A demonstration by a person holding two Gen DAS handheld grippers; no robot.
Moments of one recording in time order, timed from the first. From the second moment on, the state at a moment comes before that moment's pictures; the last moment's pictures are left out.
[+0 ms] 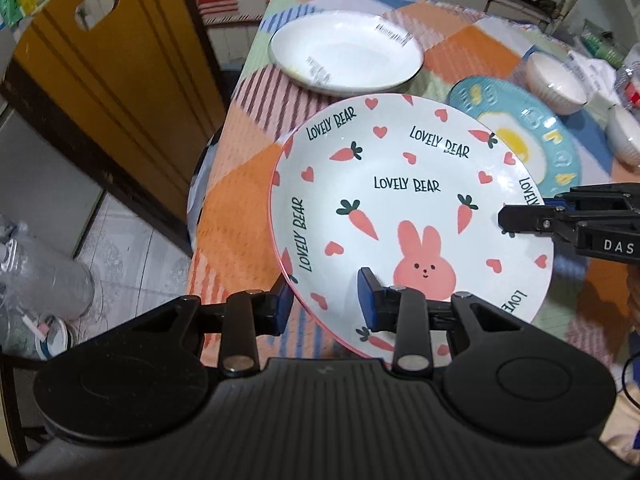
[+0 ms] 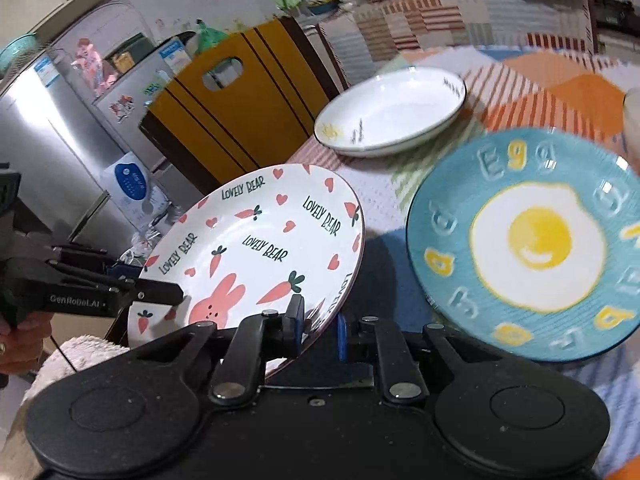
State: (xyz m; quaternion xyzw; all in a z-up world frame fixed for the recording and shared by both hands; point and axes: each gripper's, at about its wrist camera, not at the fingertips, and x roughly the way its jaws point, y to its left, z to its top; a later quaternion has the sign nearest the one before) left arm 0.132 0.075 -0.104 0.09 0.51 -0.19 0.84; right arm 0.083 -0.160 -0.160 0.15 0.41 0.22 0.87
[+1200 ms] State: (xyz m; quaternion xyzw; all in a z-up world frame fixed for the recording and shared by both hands) left arm 0.184 -0.086 -0.136 0.06 0.53 -0.24 0.81; right arm 0.097 -0.321 -0.155 0.14 0.43 0.16 0.88
